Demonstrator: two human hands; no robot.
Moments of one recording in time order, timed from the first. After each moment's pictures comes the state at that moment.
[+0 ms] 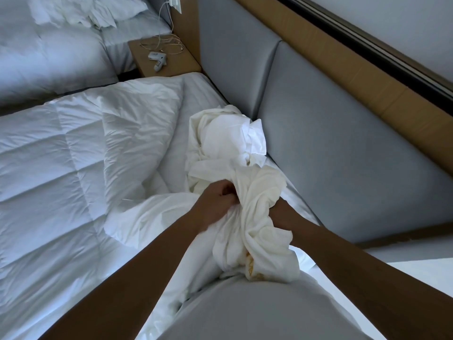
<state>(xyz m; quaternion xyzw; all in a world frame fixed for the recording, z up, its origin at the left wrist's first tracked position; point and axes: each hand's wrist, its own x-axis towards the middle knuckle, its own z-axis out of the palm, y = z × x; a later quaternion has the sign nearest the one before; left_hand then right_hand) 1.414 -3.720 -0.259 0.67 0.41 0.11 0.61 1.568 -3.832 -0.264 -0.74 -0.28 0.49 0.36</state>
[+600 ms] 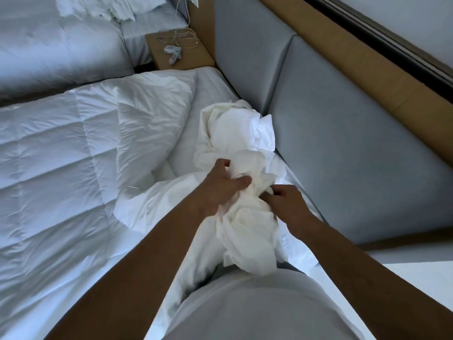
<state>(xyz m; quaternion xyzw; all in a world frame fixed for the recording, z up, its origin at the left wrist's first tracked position) 1.420 -3.730 -0.236 0.55 0.47 0.14 0.67 1.571 -3.839 -0.265 -0.77 -0.26 0.43 0.40</state>
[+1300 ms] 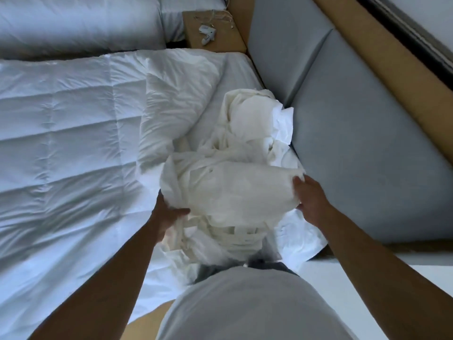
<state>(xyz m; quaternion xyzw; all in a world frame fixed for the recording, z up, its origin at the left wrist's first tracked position) 1.255 -3.787 -0.368 0.38 0.64 0.24 0.62 1.608 -3.853 -0.299 -0.77 -0.15 0.43 0.44</state>
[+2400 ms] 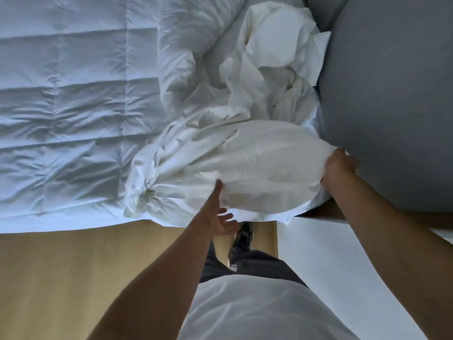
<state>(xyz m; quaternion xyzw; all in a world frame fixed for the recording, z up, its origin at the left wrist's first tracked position) 1.432 -3.990 -0.429 -0.10 0.64 0.17 0.74 1.735 -3.910 -0.379 -0.87 -0.40 0.23 -0.16</state>
